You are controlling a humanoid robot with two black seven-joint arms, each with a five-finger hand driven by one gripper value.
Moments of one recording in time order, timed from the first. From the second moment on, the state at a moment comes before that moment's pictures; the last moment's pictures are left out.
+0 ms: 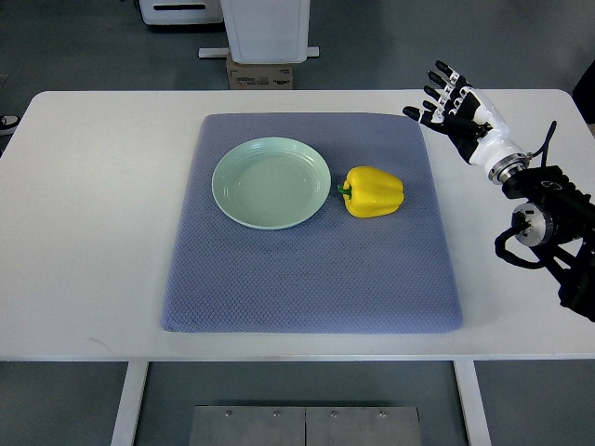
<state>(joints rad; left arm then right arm) -0.04 0.00 -0.11 -0.23 0.02 0.17 0.04 0.86 -0.25 0.58 0.70 -0.34 0.13 0.39</state>
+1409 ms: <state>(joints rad) -0.04 0.00 -0.11 -0.23 0.02 0.17 0.04 1.17 -0.29 -0.11 0.68 -0.84 0.10 0.61</state>
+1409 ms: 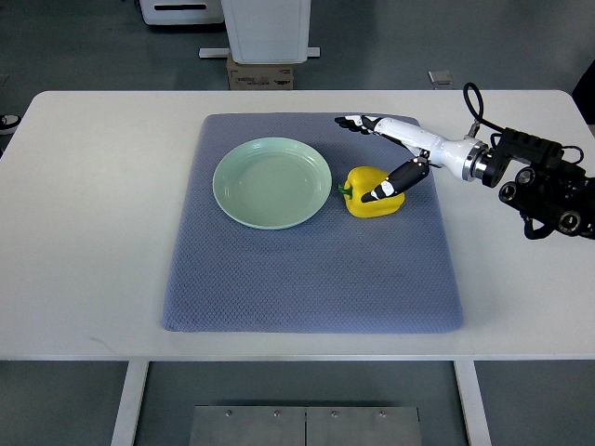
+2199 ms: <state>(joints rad) -0.04 0.00 -0.11 -0.23 0.02 0.17 0.04 1.20 -0.25 -0.24 0.65 -0.86 0.05 0.55</state>
